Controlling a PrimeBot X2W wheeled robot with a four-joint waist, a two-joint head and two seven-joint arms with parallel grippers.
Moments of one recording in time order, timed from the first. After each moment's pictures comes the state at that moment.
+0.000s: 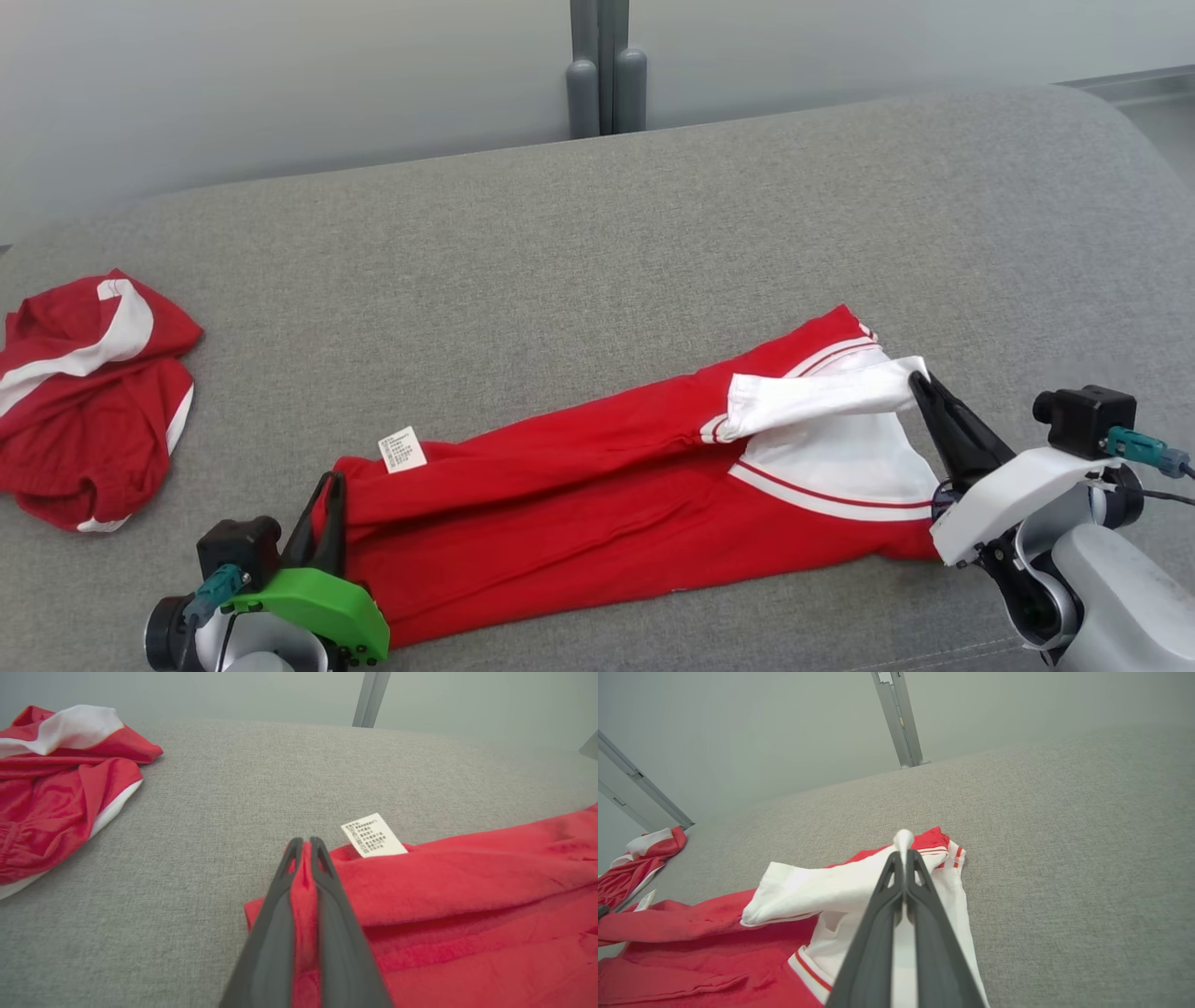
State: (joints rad) left arm -0.19 0.09 -0.08 0.61 -0.26 -0.13 -0.26; right arm -0.32 -0.42 0.46 0.44 0.79 0.13 -0.24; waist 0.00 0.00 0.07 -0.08
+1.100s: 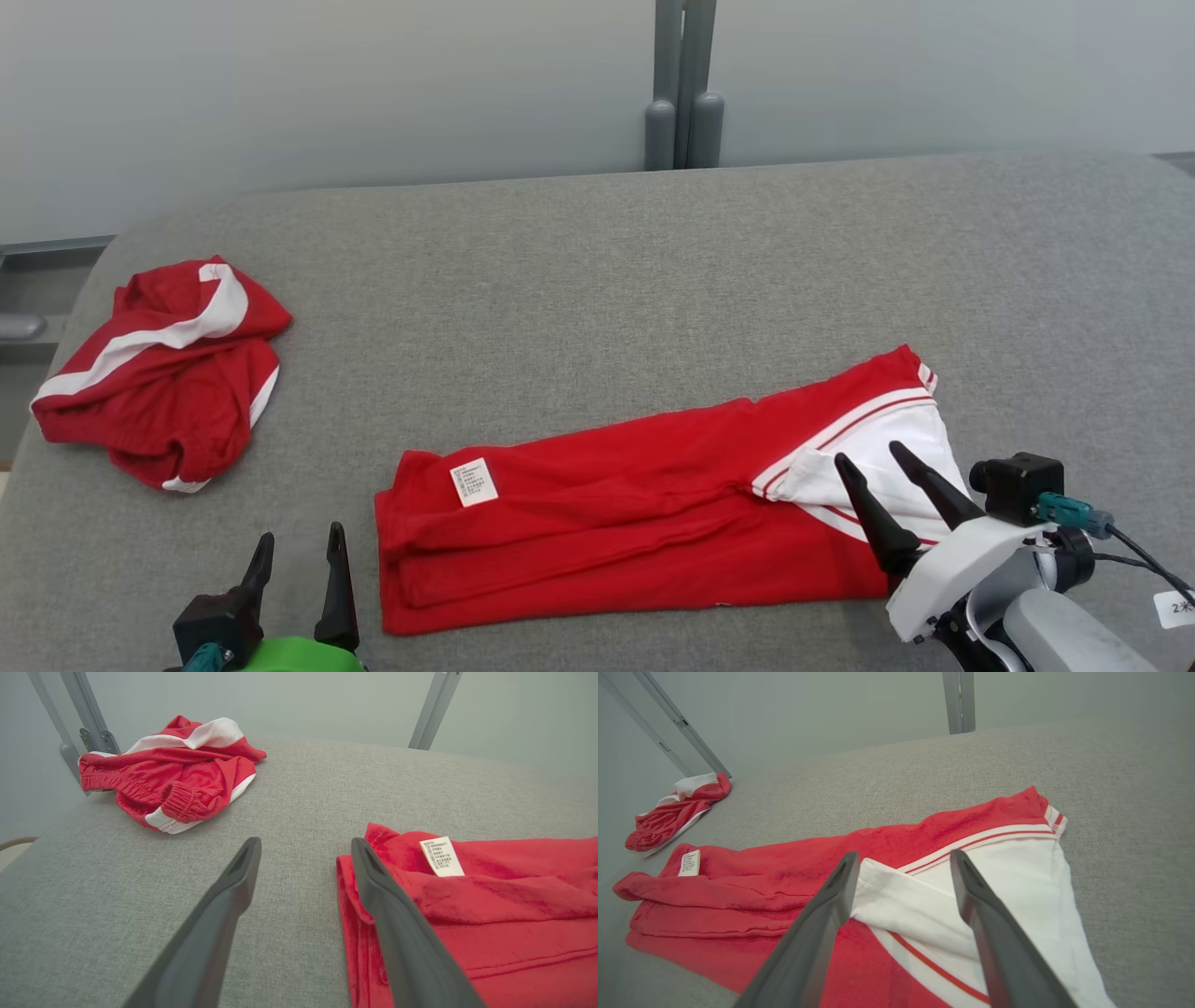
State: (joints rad) left arm -0.01 0.05 0.02 0.43 -0.19 -0.08 -0.26; right arm -0.22 -0.35 0.47 0.45 0.68 0.13 -0.23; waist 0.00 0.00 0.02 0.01
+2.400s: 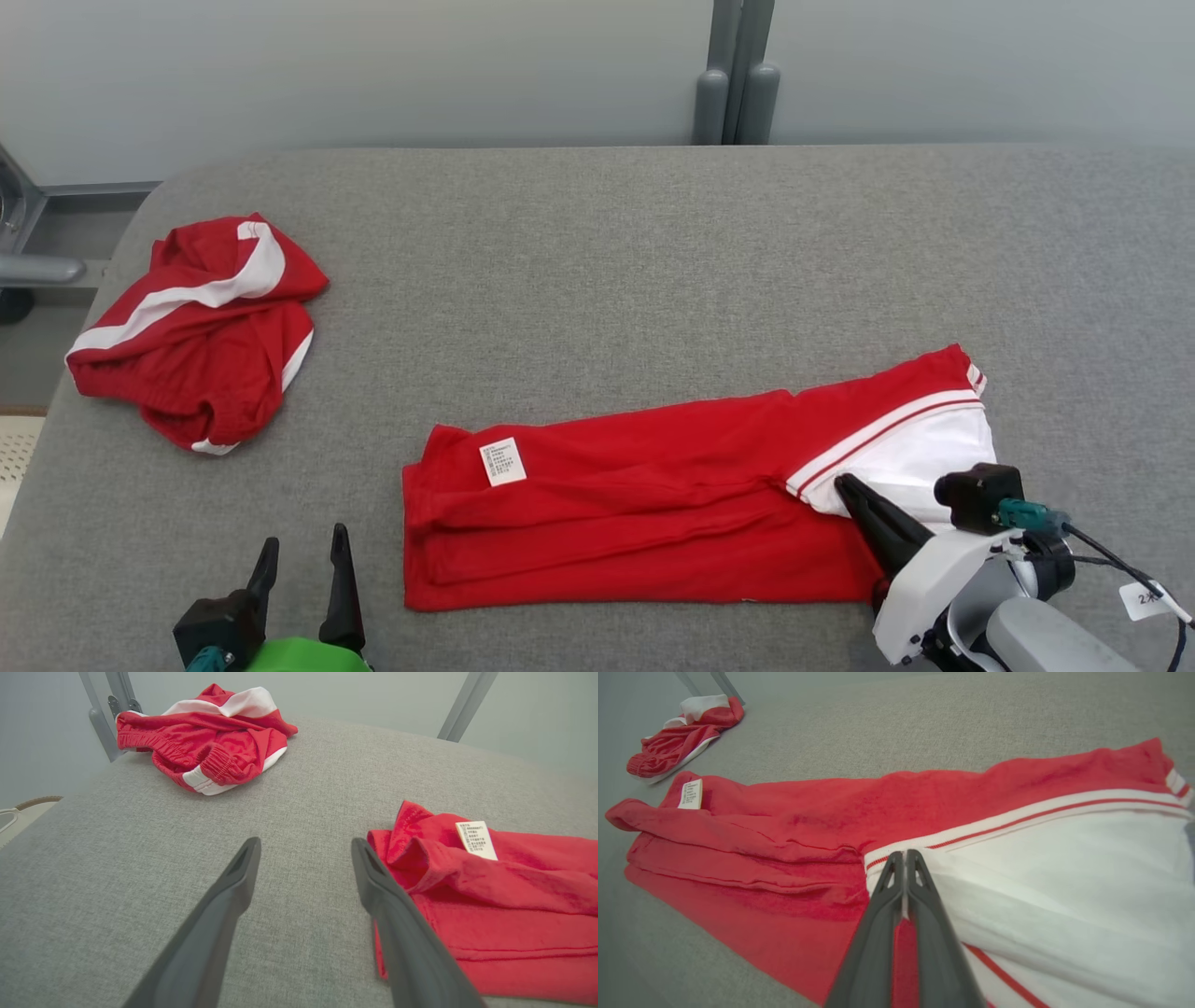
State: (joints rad) left arm 0.00 0.05 -0.01 0.42 -0.25 -0.05 -0.26; right arm -0.27 -0.37 0.60 0.51 0.67 0.13 -0.18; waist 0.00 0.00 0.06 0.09
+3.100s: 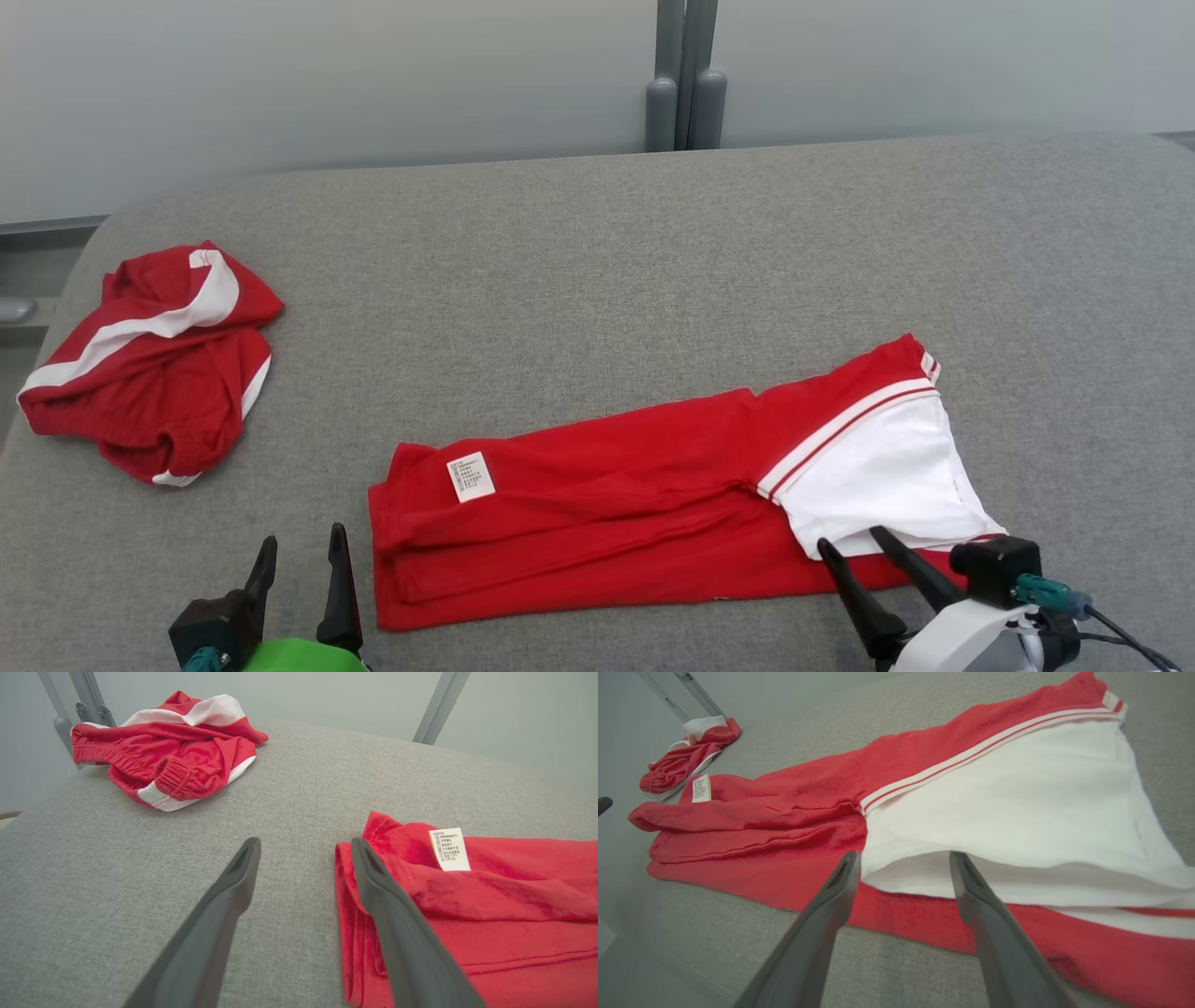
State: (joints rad) left arm 0.00 0.05 0.00 0.42 -0.26 -0.06 -0.26; right arm -0.10 -0.33 0.53 0.43 0.65 0.13 -0.26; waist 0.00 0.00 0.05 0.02
